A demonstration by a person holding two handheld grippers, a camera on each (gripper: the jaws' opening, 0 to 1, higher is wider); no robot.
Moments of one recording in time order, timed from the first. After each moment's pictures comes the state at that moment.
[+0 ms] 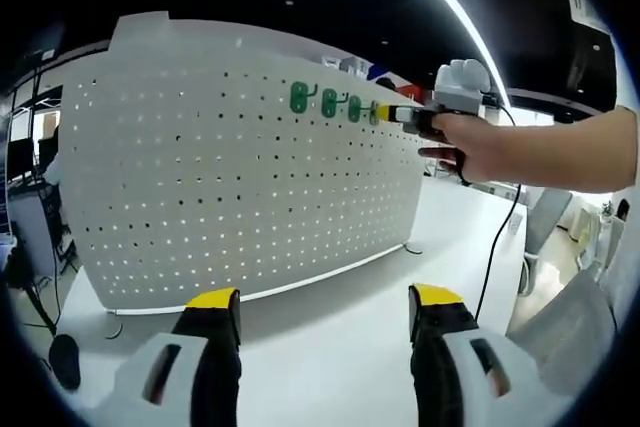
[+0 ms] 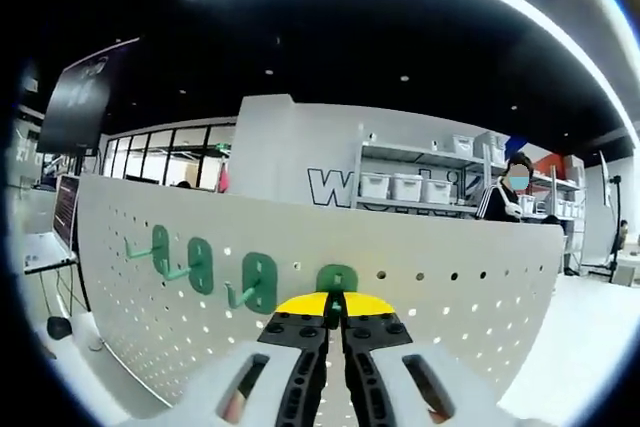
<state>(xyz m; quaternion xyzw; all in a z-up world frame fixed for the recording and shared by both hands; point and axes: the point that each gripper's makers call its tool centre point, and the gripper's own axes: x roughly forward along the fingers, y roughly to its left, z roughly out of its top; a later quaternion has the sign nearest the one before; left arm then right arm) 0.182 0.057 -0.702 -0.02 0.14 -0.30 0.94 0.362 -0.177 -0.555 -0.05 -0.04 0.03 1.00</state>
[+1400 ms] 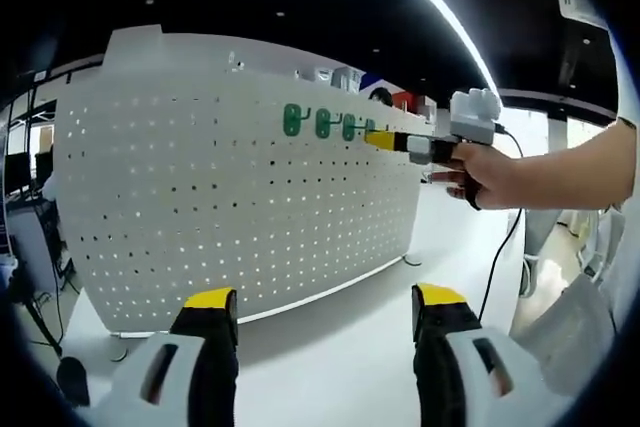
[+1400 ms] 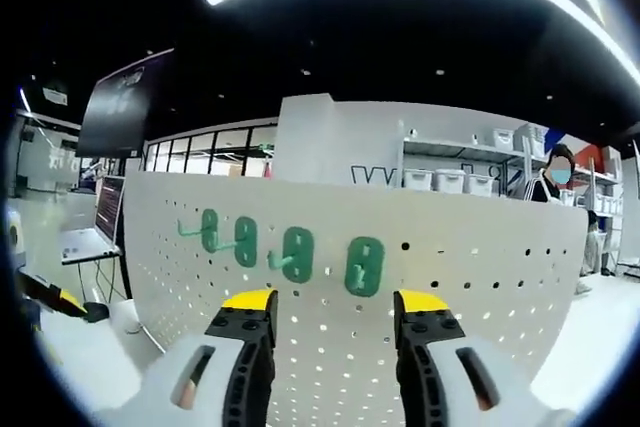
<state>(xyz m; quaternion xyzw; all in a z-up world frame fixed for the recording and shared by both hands) 0.191 0.054 -0.677 -0.01 0.11 -0.31 0.94 0.333 -0.163 -0.571 -0.04 -0.05 0.15 0.99</state>
